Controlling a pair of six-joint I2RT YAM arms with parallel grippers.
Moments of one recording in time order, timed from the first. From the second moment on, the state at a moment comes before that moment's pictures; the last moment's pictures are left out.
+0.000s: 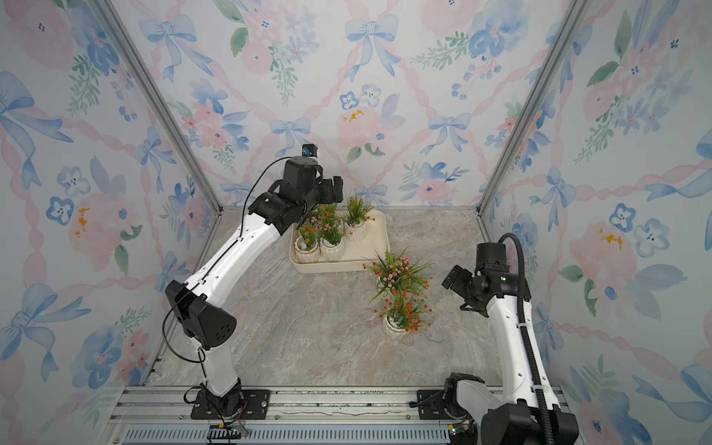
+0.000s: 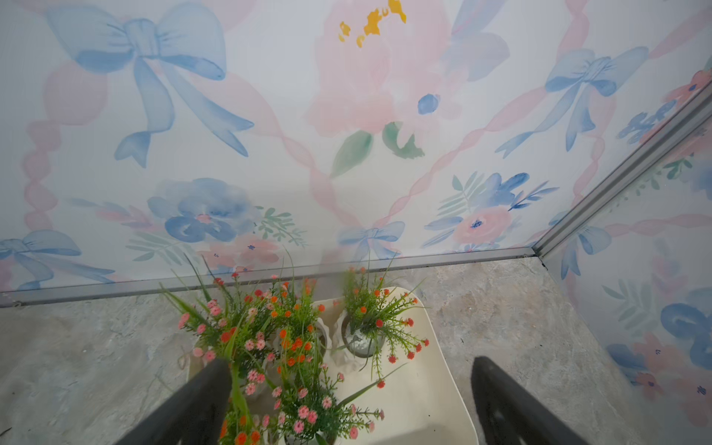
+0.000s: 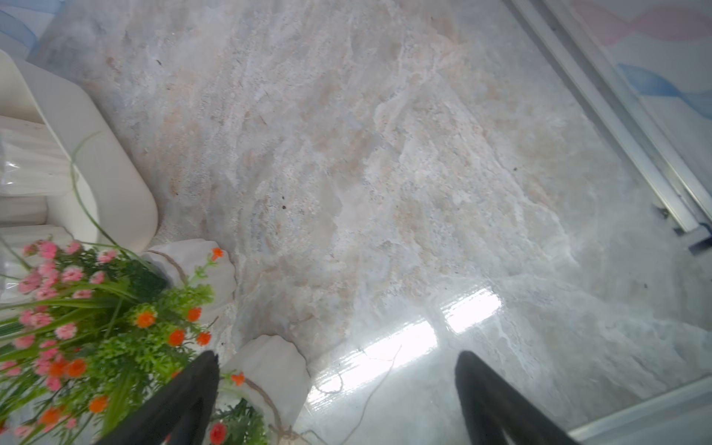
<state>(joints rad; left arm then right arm) -0.56 1.83 2.03 -0.60 -0.31 -0.29 -0.15 1.22 1.19 -1.09 -0.02 0.52</state>
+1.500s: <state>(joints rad) -0.48 1.39 1.25 -0.48 -0.21 -0.35 0.30 1.32 0.94 -0.93 -0.07 0.53</state>
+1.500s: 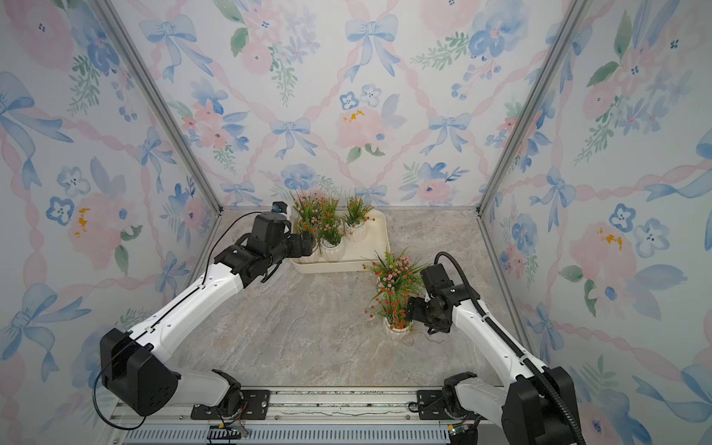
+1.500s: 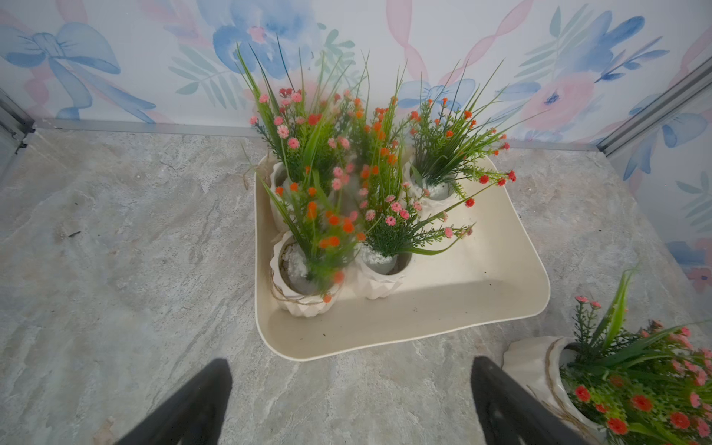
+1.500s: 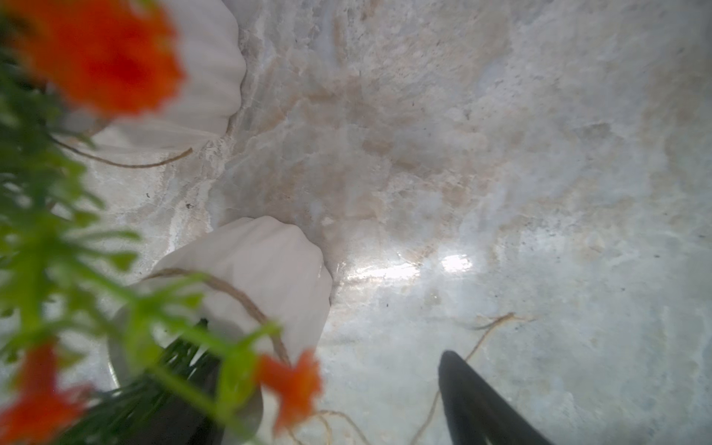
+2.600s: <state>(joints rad) -0.44 1.36 1.20 -0.47 -0.17 -0.36 0.37 1.41 0.96 -0.88 -0.06 0.54</state>
